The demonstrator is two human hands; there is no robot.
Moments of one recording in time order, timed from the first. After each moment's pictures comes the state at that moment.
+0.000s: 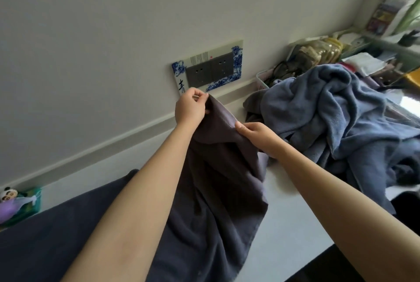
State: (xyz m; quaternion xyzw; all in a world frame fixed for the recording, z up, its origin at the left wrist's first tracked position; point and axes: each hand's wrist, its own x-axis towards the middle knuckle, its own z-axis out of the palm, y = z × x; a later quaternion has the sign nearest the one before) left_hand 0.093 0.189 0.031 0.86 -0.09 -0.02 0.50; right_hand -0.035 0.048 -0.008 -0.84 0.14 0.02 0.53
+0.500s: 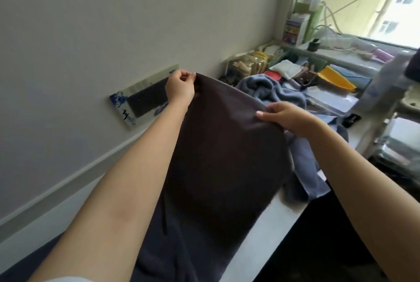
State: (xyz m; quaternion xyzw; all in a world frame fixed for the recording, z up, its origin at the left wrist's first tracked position) left_hand 0.076 0.042 0.091 0.78 -0.16 -0.06 0.61; right_hand -0.147 -0.101 0.071 -0.82 0.24 -0.04 0.51
